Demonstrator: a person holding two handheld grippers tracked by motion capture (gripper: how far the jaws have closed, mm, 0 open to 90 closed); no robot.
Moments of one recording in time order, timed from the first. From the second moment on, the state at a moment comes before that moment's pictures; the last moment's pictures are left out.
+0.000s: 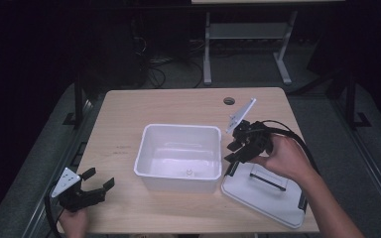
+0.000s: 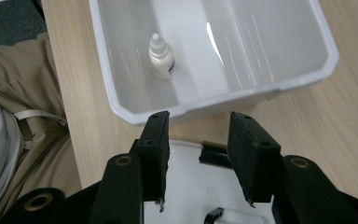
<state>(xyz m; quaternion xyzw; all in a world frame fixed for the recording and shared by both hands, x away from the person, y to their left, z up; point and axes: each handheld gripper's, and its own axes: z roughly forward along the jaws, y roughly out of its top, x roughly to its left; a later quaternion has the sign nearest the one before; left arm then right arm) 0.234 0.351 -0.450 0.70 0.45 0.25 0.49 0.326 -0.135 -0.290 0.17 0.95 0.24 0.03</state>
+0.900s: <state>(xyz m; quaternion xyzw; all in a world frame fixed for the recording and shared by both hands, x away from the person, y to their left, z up) 0.234 0.351 -0.451 0.71 0.45 0.25 0.48 0.309 -0.197 -0.333 0.23 0.94 0.24 0.03</state>
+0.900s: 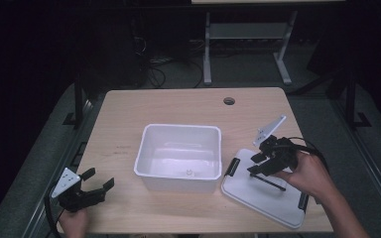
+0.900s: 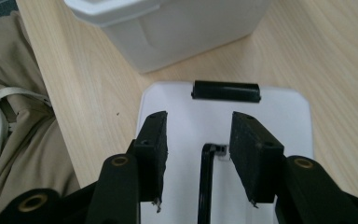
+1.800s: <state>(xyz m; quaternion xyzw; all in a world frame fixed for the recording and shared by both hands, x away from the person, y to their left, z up) 0.233 0.350 -0.451 0.71 0.45 0.25 0.48 0.290 -0.233 -0.377 0.27 0.93 0.24 0.03</state>
